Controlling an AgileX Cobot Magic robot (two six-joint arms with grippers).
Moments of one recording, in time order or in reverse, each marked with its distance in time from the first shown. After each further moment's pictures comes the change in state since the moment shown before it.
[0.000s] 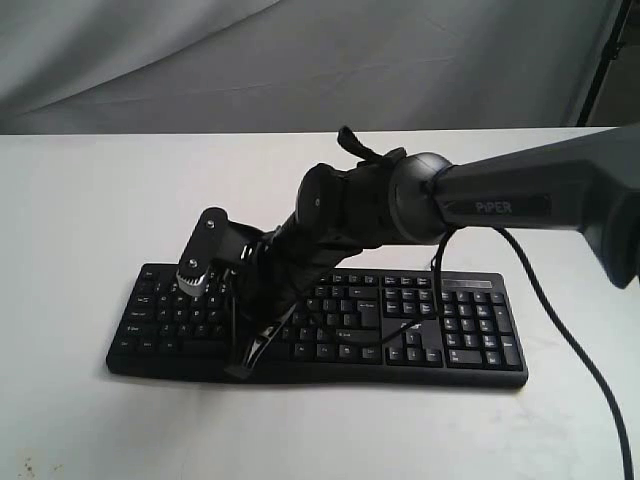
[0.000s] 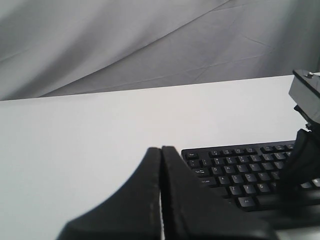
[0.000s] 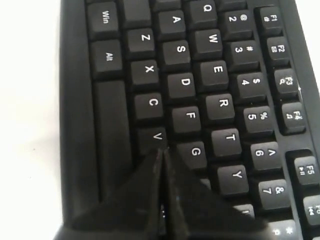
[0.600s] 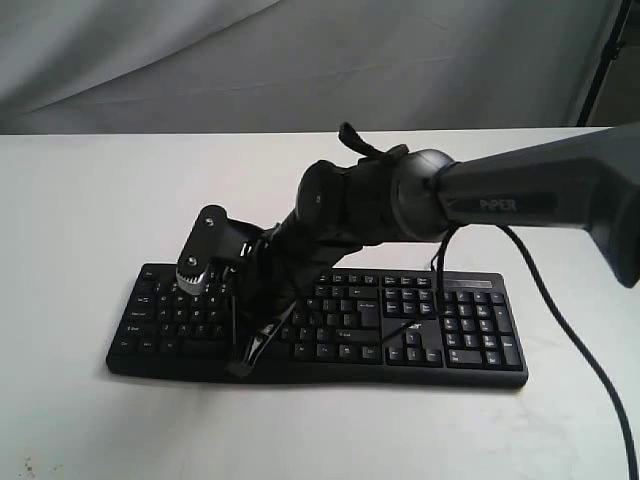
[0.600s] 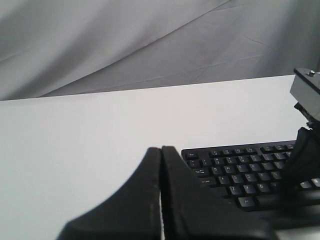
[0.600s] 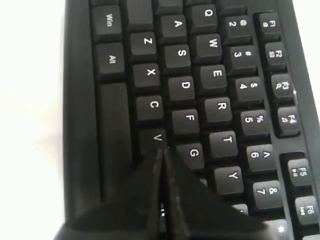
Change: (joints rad) left arm 0.000 0.000 0.000 0.000 0.000 0.000; right arm 0.000 -0.009 0.000 -0.004 0.005 -0.009
